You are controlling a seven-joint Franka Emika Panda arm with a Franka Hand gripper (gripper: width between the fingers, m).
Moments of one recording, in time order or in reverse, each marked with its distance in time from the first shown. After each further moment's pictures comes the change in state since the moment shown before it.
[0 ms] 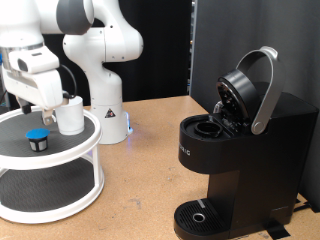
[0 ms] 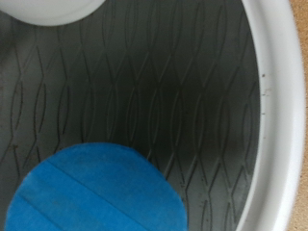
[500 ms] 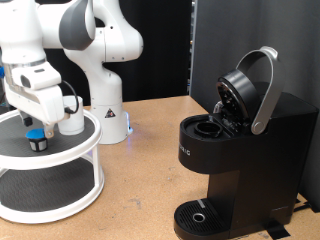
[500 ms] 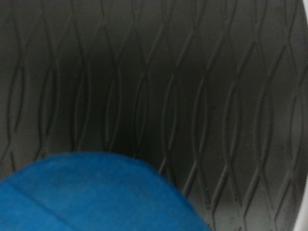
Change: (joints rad) arm 0.001 0.067 -0.015 -0.042 0.002 0.105 -0.019
